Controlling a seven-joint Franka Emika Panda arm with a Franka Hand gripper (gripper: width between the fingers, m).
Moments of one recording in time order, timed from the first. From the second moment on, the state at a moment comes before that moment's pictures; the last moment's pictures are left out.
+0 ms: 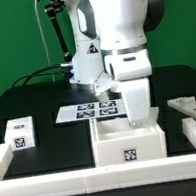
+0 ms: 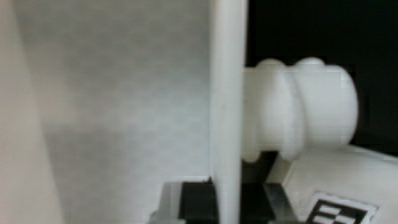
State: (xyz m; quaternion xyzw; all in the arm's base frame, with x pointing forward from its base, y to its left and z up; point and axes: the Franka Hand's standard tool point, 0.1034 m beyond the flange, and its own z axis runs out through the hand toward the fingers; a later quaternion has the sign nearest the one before) arm 0.498 0.063 0.022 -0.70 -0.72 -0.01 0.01
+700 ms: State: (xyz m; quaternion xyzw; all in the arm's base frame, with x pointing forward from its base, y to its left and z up) arm 0.514 0.111 0.022 -0.71 -0.70 -0.02 0.01
